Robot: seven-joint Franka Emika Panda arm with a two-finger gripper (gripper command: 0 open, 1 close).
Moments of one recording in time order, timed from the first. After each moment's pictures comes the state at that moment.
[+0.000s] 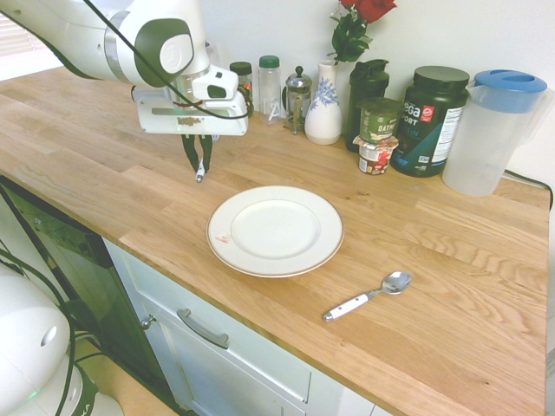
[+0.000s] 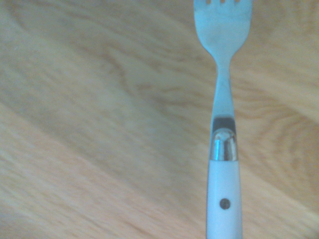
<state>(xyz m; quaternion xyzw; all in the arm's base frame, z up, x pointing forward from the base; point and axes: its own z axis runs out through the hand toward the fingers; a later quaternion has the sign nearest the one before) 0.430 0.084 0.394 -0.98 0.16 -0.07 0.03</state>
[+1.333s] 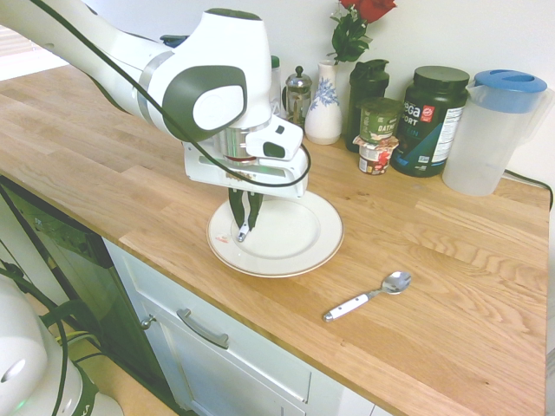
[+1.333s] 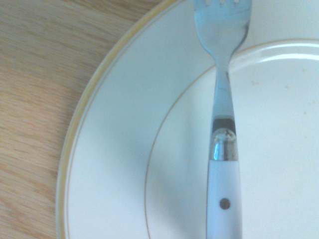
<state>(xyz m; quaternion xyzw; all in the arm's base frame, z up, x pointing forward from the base) 0.368 -0.067 0.351 -0.96 0.27 -0.03 0.01</state>
